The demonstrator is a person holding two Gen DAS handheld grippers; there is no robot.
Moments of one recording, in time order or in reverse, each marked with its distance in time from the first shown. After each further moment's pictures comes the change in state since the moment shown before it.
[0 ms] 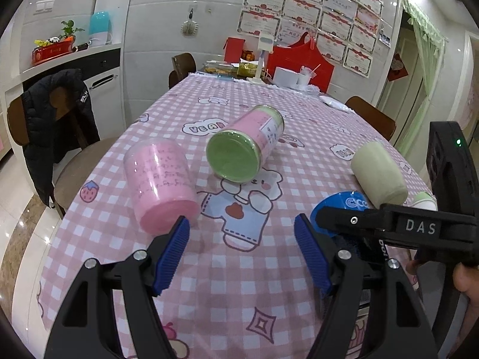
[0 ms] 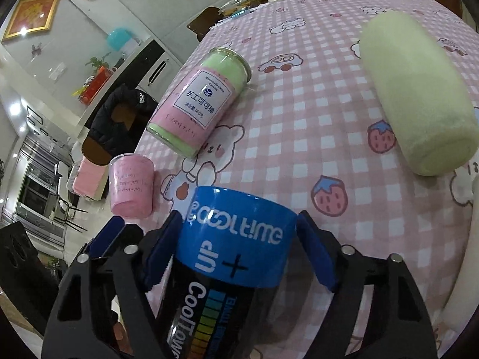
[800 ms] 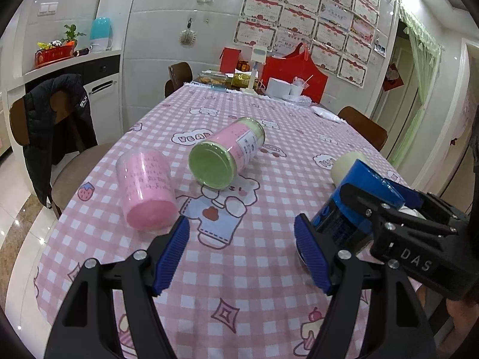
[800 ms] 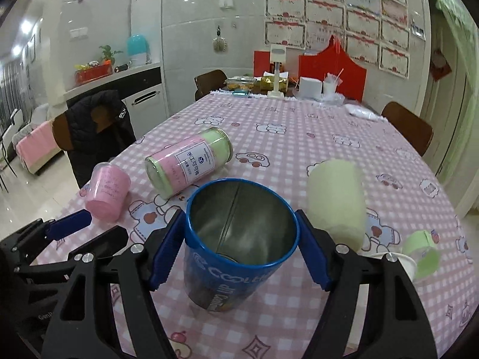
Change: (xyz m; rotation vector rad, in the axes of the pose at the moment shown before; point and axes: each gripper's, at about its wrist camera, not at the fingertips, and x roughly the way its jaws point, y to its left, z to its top) left arm -0.024 -0.026 -0.004 -0.020 -0.045 -0.017; right arm -0.049 0.039 -0.023 -0.424 -0.368 -0.340
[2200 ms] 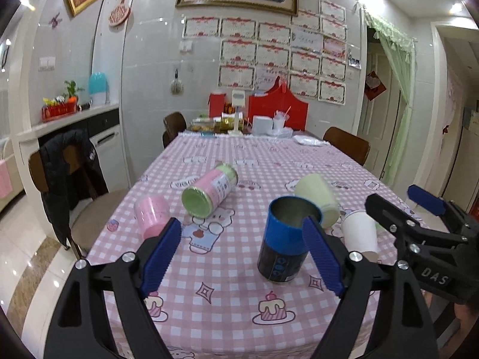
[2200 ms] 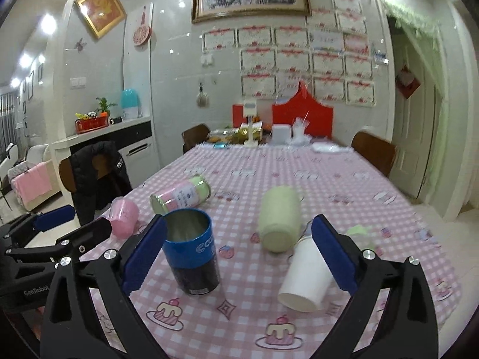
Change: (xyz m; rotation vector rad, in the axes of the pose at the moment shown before) left arm -0.118 -0.064 -0.011 0.142 -0.204 0.043; right arm -0.133 -0.029 -0.038 0.063 -0.280 -0.069
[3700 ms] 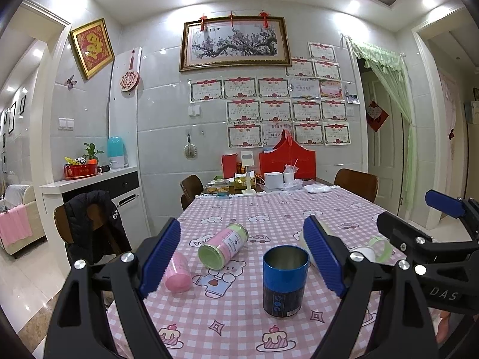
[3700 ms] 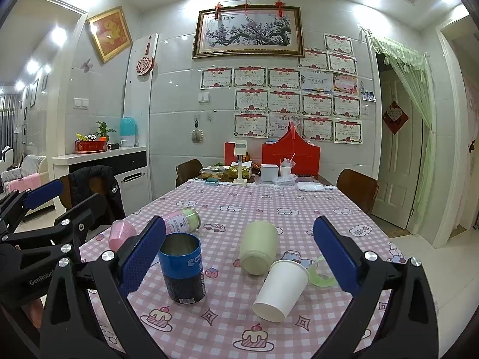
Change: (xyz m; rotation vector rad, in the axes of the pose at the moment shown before) left arm -0.059 -0.035 0.008 0.102 -0.286 0.105; right arm -0.045 -0.006 -0.003 -0.036 -0.159 -0.043
